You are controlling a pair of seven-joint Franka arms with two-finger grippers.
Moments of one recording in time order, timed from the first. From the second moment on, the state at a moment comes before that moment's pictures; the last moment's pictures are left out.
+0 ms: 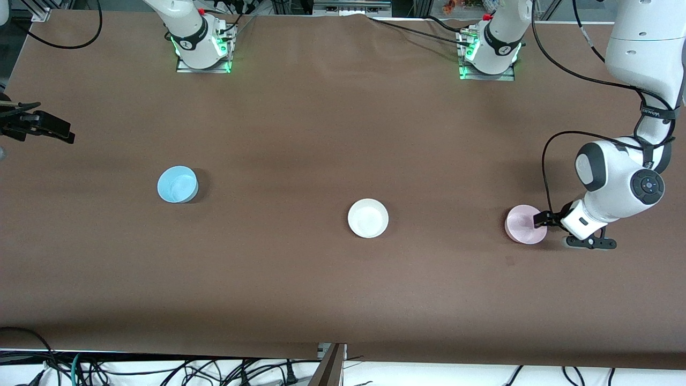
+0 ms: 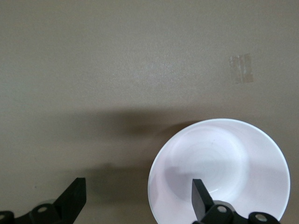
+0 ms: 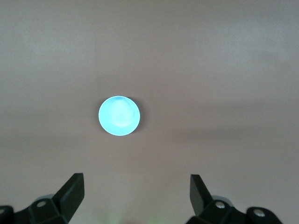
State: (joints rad) left arm 0.13 0.57 0.02 -1.87 -0.03 2.44 0.22; right arm -0.01 0.11 -0.06 -1.49 -0.05 1.51 -0.05
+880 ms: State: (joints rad) left arm 0.13 0.55 0.02 -1.89 -0.03 2.44 0.22; right arm -0.01 0.12 -0.06 -1.49 -0.05 1.51 -0.05
